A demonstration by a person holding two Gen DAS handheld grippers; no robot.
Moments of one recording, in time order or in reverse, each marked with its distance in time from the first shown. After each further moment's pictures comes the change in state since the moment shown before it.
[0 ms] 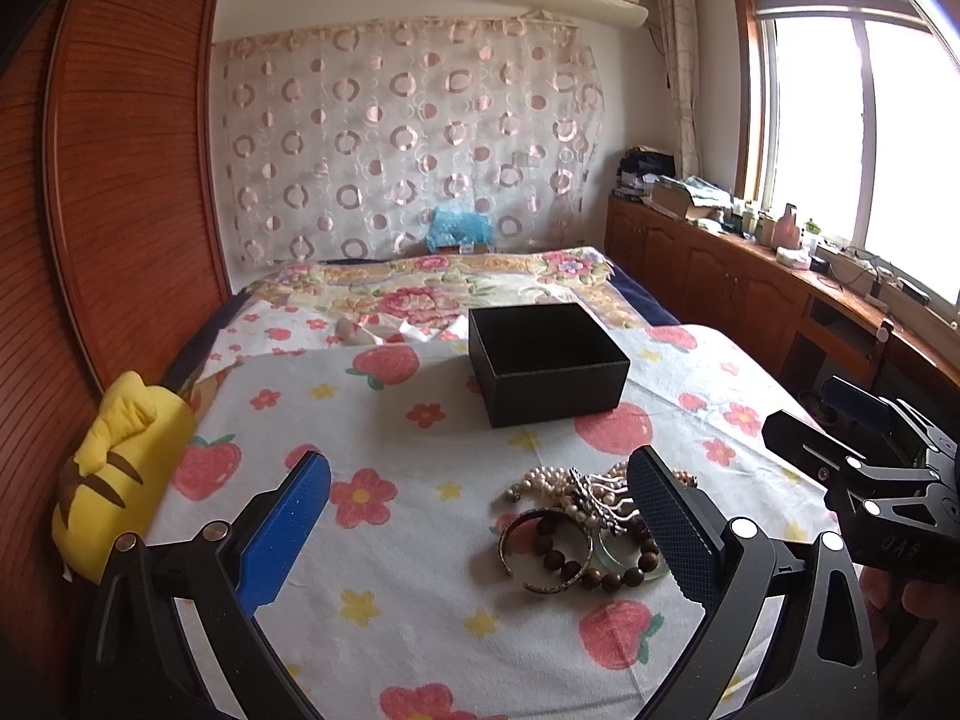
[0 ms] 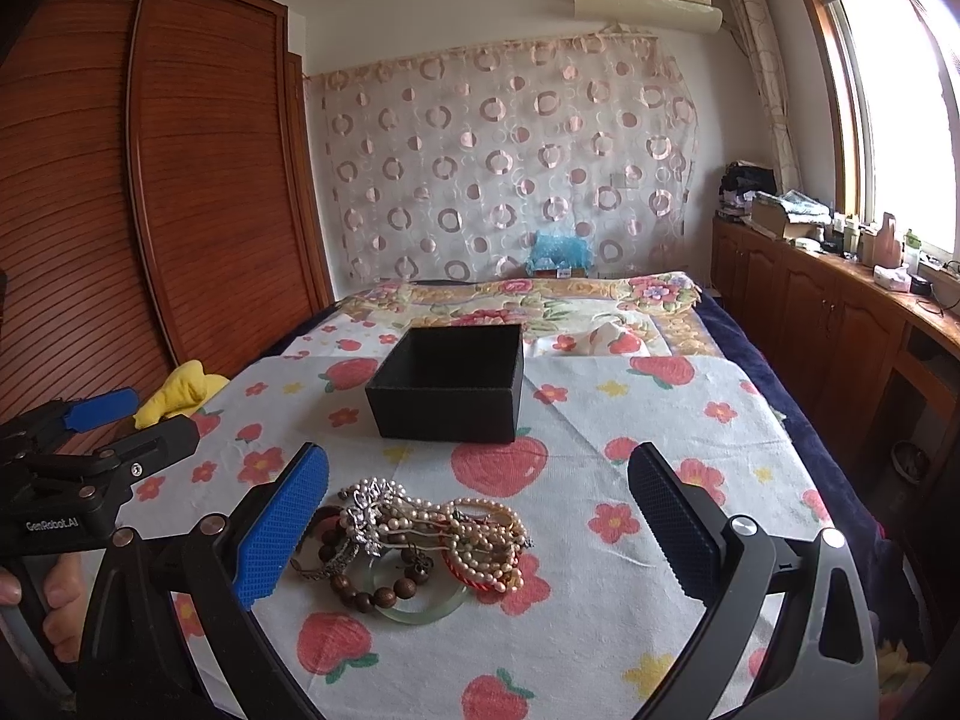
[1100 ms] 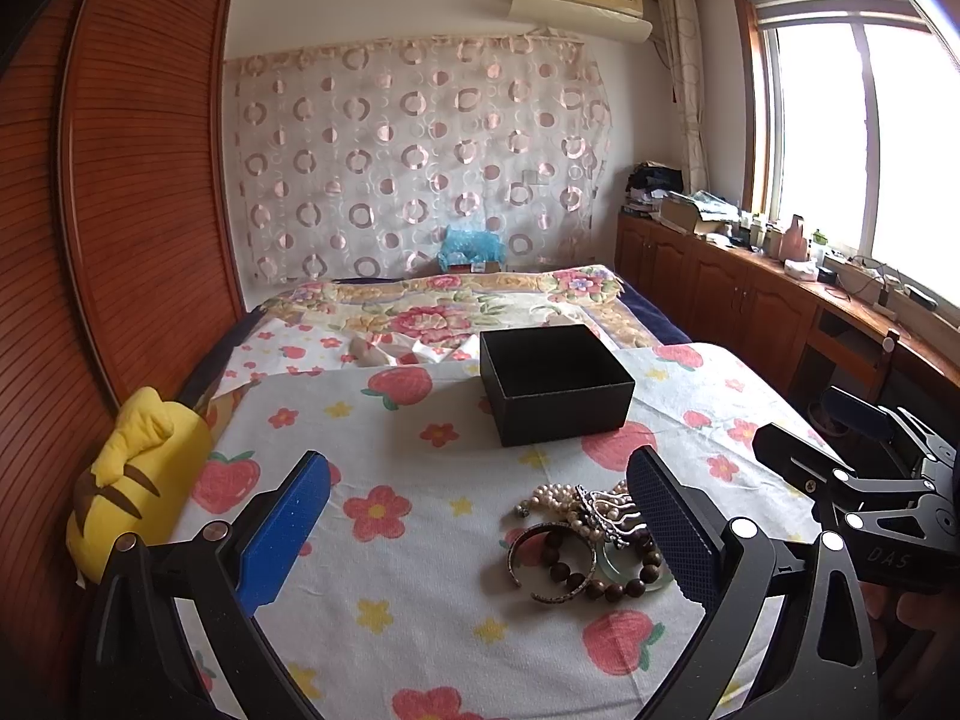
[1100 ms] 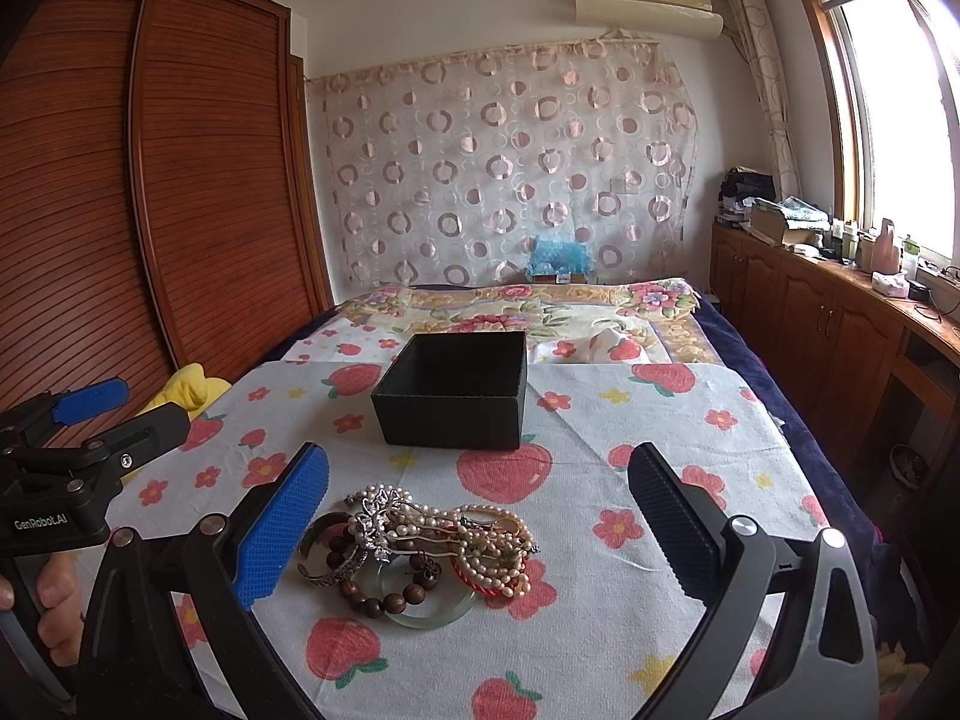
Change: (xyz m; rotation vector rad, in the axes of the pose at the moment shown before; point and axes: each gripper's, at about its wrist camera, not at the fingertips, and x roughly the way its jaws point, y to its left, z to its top) left arm -0.010 0.003 0.004 0.006 -0.047 0.035; right arm -0.003 0.002 0.001 -0.001 -0.023 -0.008
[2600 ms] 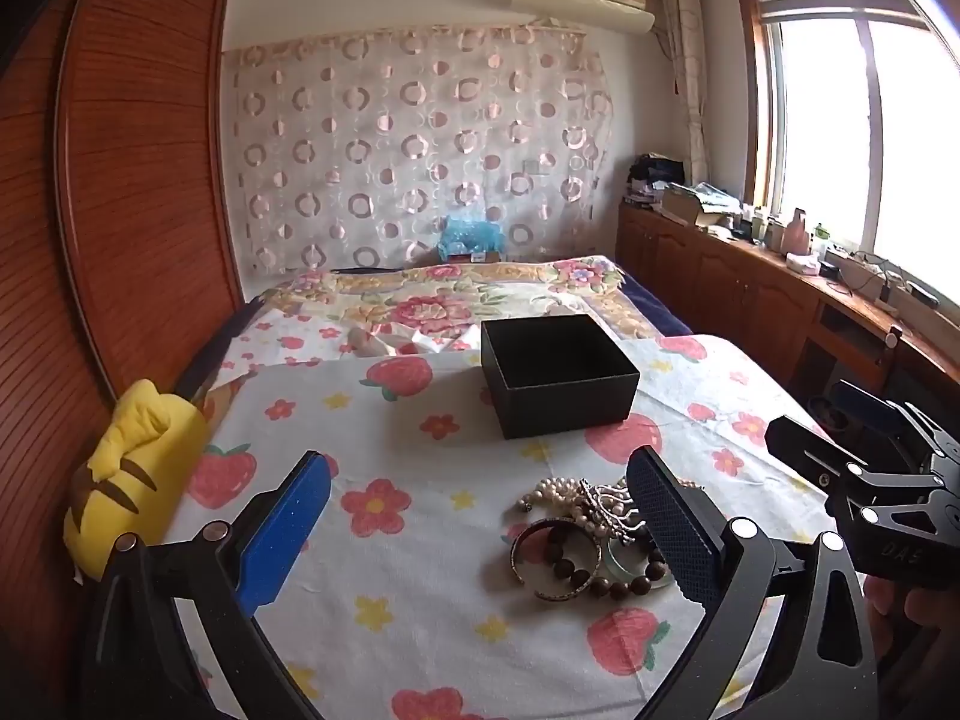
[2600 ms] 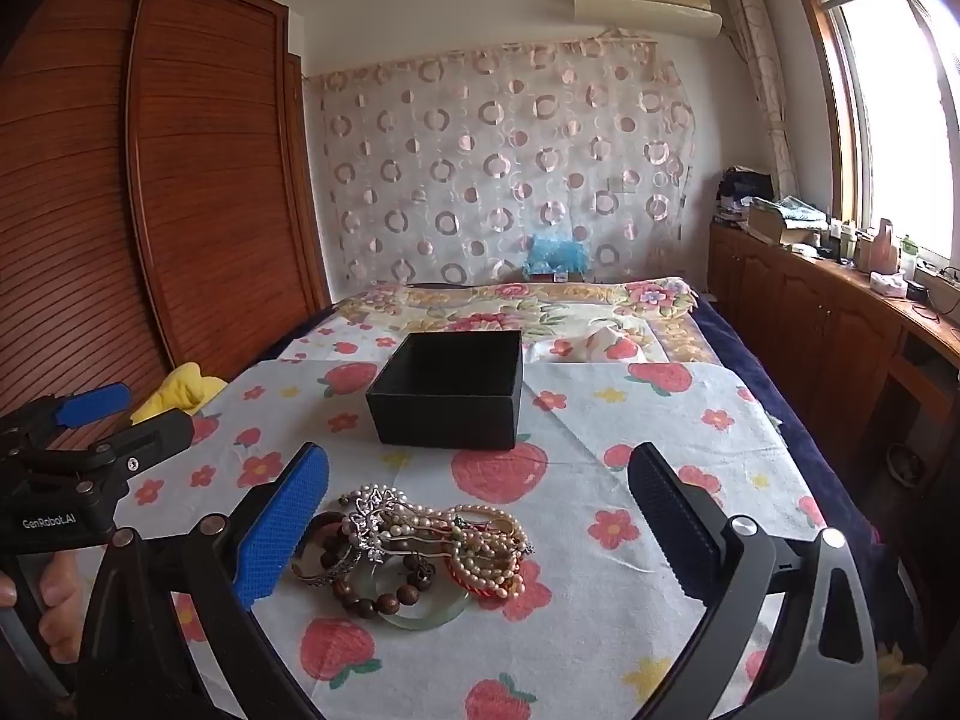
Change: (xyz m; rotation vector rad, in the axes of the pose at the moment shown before) left arm 0.012 0.002 -0.009 -0.007 0.024 0.001; right arm 0.002 -0.001 0.000 -0.002 0.004 -0.002
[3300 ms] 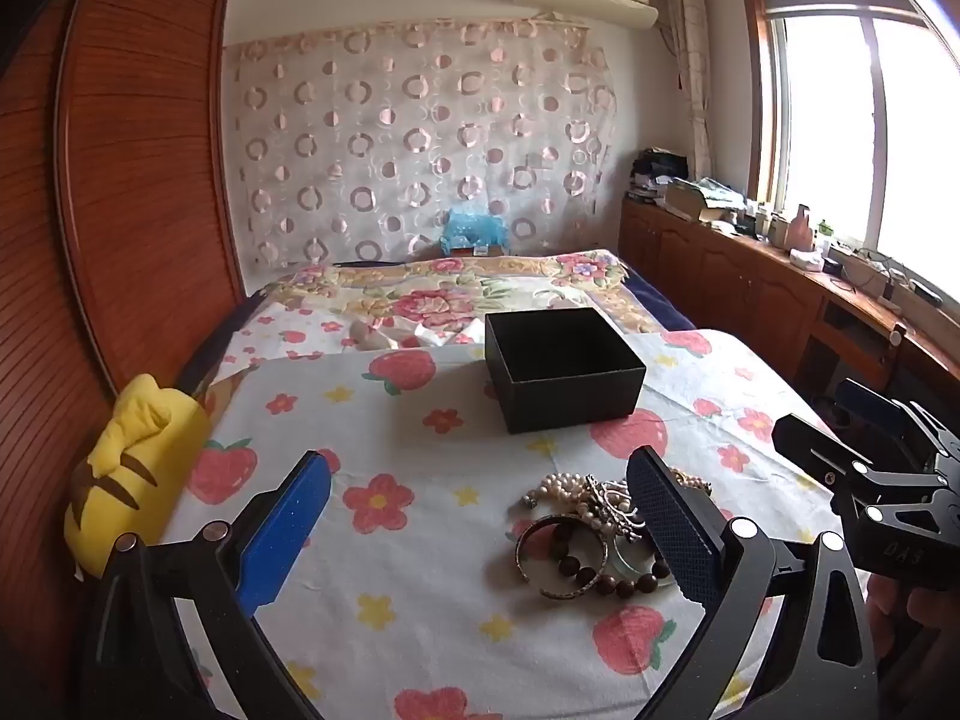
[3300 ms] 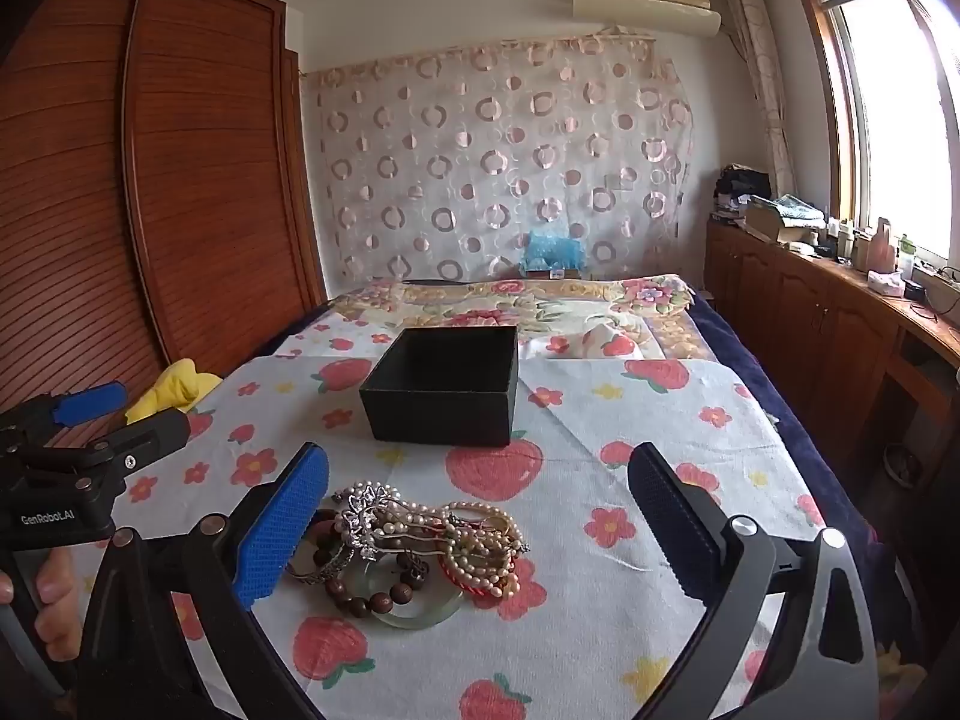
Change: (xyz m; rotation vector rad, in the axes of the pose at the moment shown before) left arm 0.001 0.000 -0.001 0.005 0.010 0.000; right arm 0.001 -0.001 0.000 -0.001 0.005 -0.004
